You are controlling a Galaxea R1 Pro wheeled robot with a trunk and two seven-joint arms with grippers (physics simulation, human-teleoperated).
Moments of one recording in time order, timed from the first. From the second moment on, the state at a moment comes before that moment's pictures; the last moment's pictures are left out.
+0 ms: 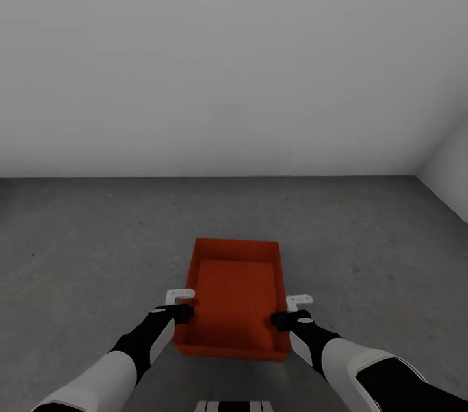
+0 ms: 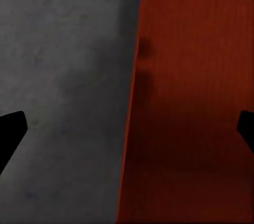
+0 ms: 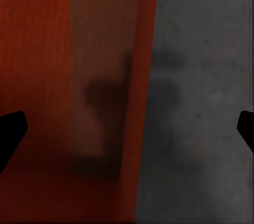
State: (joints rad) left arm -0.68 -0.07 -0.17 -0.39 0.22 0.24 0.17; right arm -0.82 0.11 0.28 0.02 -0.21 -0.04 -0.13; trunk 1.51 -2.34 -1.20
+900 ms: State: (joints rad) left arm -0.68 -0.07 -0.17 -0.39 0.22 0.24 0.17; right arm -0.82 0.10 0.28 0.02 -0.21 -0.05 -0.13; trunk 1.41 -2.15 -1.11
